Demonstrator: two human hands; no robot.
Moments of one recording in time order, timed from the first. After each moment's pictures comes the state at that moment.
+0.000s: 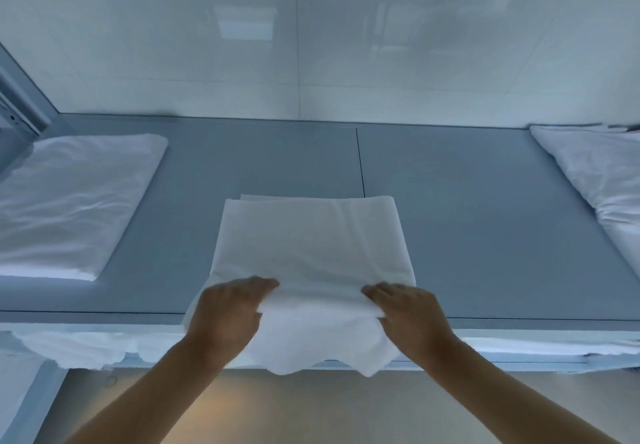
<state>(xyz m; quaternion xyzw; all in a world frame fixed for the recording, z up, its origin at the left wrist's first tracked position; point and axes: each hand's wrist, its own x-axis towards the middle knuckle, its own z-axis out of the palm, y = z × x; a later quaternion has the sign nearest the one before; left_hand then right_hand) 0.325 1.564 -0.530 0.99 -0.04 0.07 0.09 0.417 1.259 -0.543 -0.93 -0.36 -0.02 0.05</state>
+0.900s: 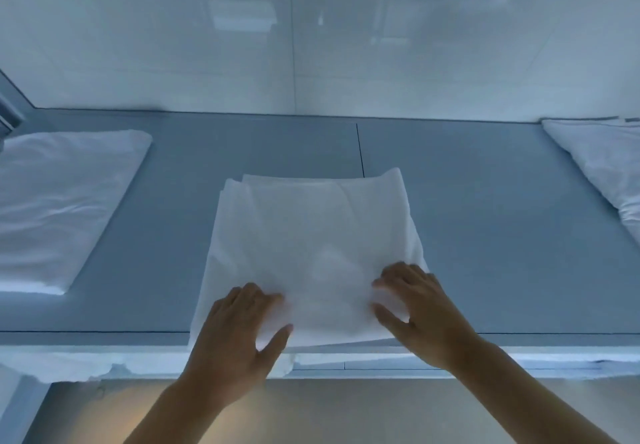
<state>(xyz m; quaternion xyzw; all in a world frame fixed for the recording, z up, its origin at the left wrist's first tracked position) 0.328 1.552 -0.574 0.98 -0.02 0.07 0.17 0.453 1.246 -0.562 -0.92 -0.34 0.02 0.19</state>
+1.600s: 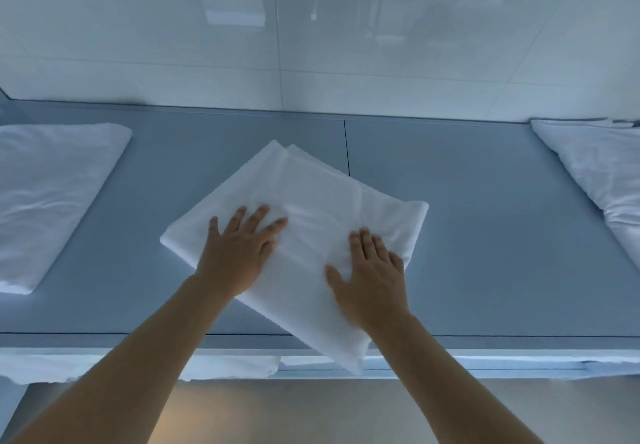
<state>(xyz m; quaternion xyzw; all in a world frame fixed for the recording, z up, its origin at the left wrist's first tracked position) 0.463 1.564 -0.586 1.00 0.05 -0.04 0.04 0.487 1.309 -0.591 -0.98 -0.15 0.05 0.10</state>
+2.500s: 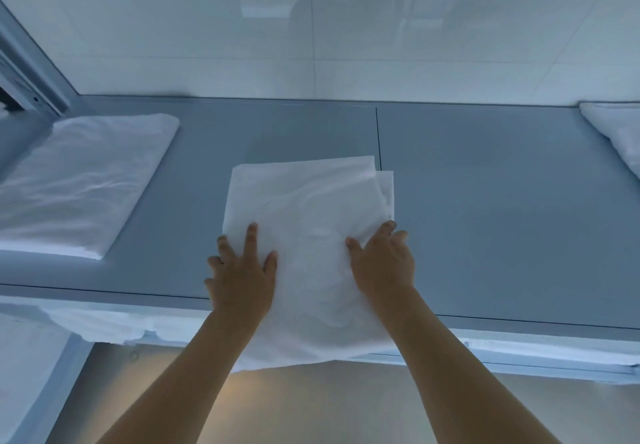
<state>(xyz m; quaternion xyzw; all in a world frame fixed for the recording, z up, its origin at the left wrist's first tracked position) 0.372 1.543 -0.584 0.94 0.34 -0.03 0.10 0.479 1.348 -0.582 -0.98 0.00 0.09 0.18</state>
